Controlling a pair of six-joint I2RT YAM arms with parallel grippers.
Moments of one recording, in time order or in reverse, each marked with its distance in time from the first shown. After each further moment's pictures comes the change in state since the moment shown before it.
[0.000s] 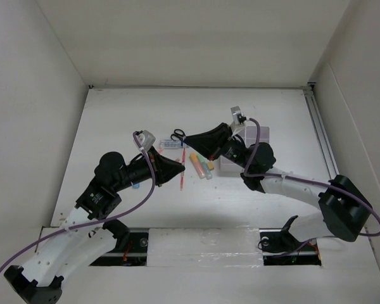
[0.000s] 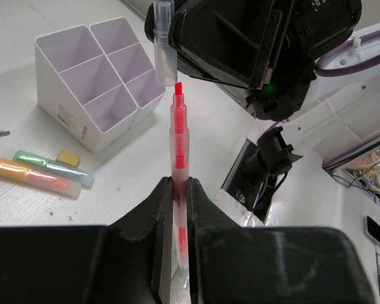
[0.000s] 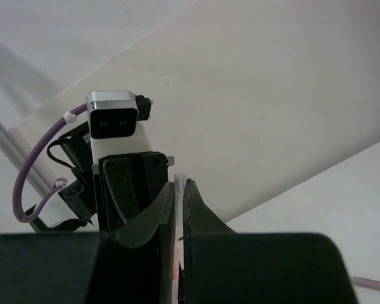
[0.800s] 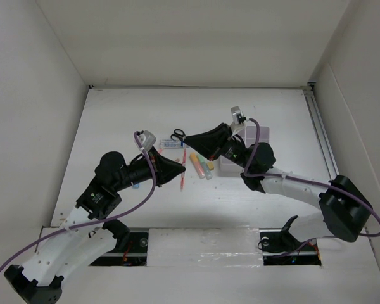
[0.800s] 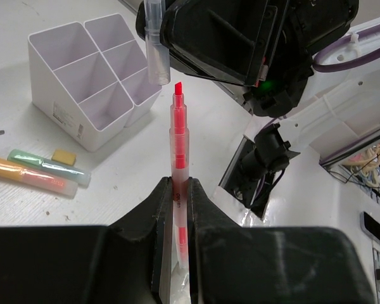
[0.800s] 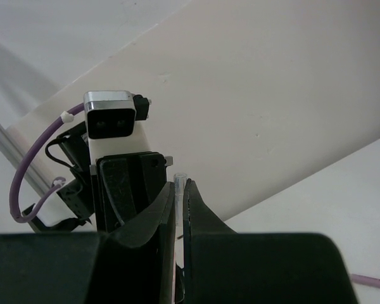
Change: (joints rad) left arm 0.000 0.003 0.000 0.000 0.016 0.000; right arm 0.000 -0.003 0.000 -0.008 0.000 -0.004
